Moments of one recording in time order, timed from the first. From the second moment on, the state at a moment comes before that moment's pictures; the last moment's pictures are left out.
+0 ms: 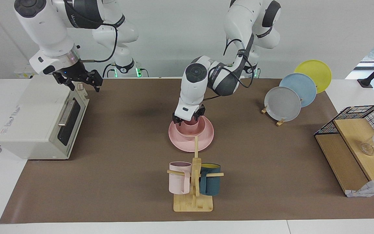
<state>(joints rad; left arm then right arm) -0.69 0.46 -0.03 -1.47 -0.11 1.88 -0.93 0.11 -0.01 -0.09 -1.63 -0.04 1.50 0.07</state>
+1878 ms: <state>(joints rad) -0.11 -0.07 0.00 -1.63 0.00 1.43 -0.14 0.00 -0.01 -0.06 -1.60 -0.04 1.49 0.01</state>
